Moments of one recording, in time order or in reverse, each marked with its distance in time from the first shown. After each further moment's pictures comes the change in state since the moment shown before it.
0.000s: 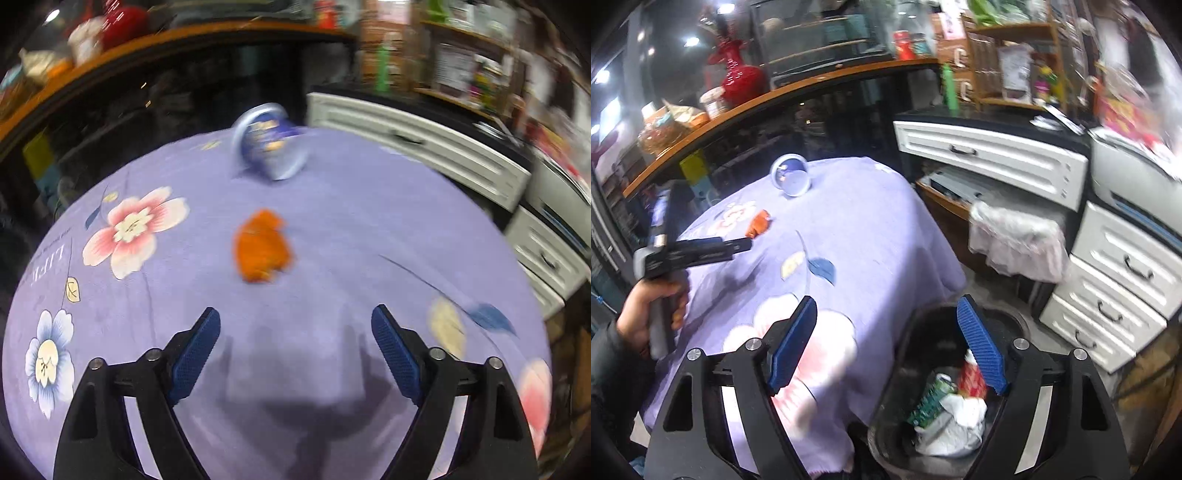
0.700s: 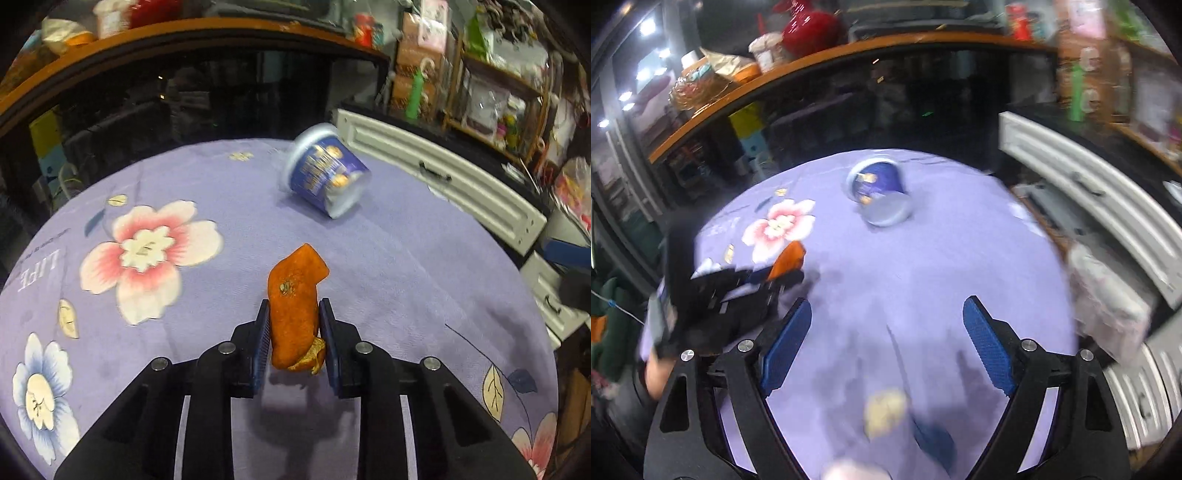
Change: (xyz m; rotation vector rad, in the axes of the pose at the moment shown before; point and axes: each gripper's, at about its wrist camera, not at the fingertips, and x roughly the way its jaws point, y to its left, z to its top) left arm 0.009 0.048 0.022 -0.102 -0.088 -0.007; right arm 0.190 0.129 0.150 -0.200 0.196 0.241
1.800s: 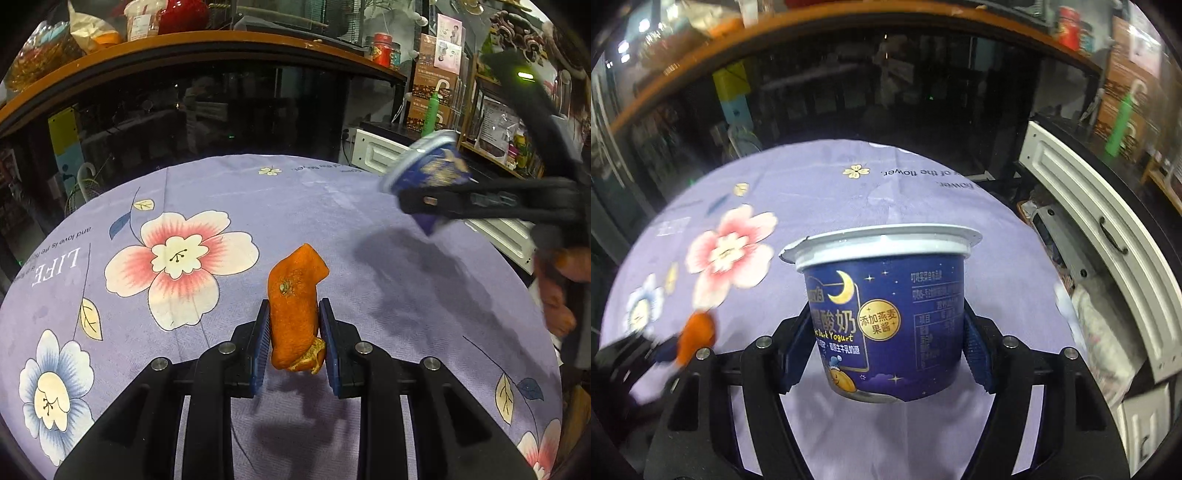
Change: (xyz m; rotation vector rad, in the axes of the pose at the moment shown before) left arm -0.007 0.013 -0.001 -0.020 -0.050 0.018; right arm 0.066 0.003 0.050 -0.087 0.046 -0.109
